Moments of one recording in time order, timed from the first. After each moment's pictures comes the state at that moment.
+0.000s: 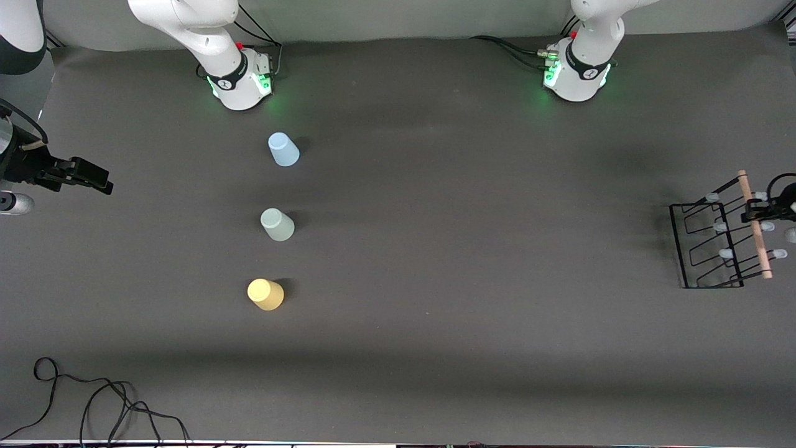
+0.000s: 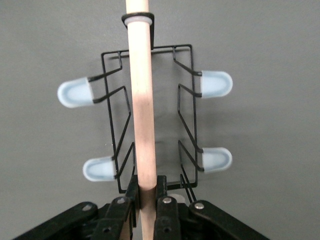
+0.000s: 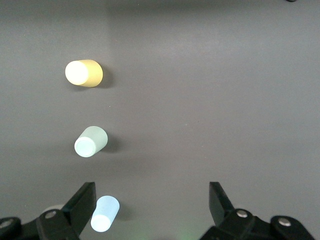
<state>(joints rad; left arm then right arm) 0.34 0.22 0.10 -1.92 0.00 2.06 0.51 -0.04 0.00 0.01 -1.63 -0.04 1.57 0.06</state>
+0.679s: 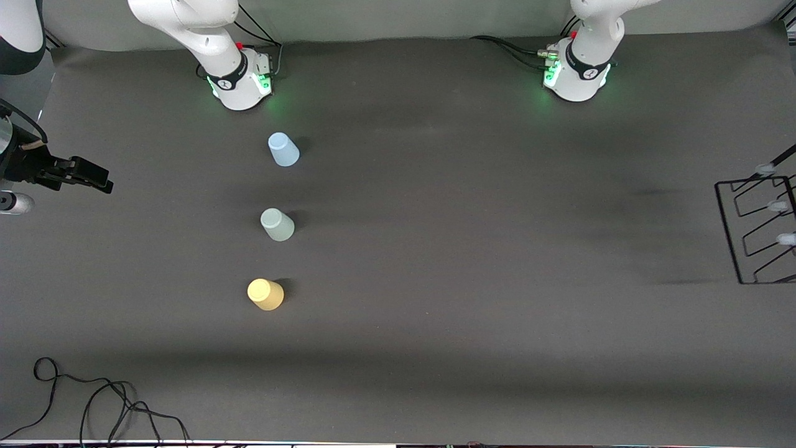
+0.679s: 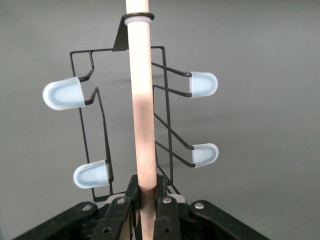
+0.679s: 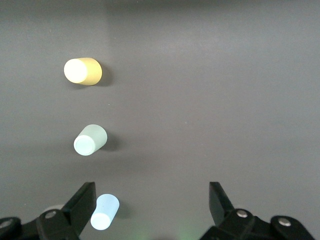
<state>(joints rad) 0.24 0.17 0.05 -1.49 -0.04 1.57 0.37 -0.04 0.00 0.01 -1.63 -0.04 1.56 0.06</state>
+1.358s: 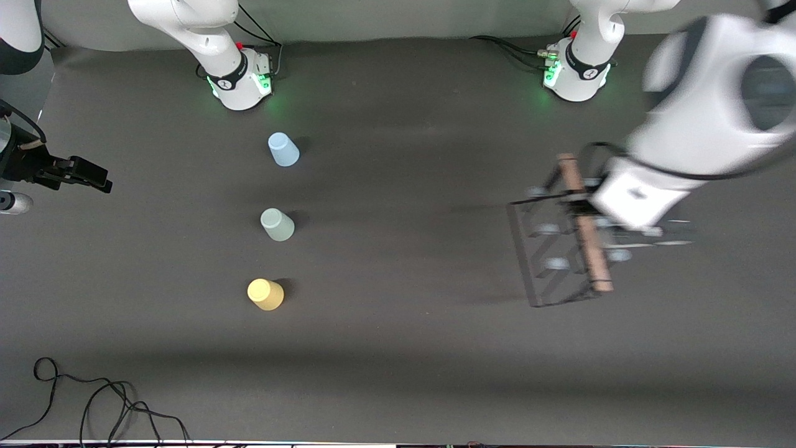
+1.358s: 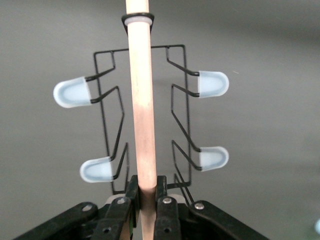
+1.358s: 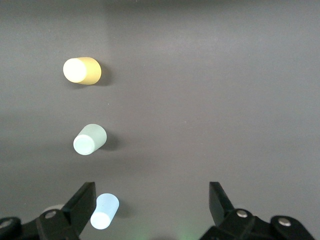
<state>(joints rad) -0.20 0.25 -0.24 -1.46 -0.05 1.70 -0.56 -0.05 0.00 0.01 -1.63 -0.04 1.56 0.06</state>
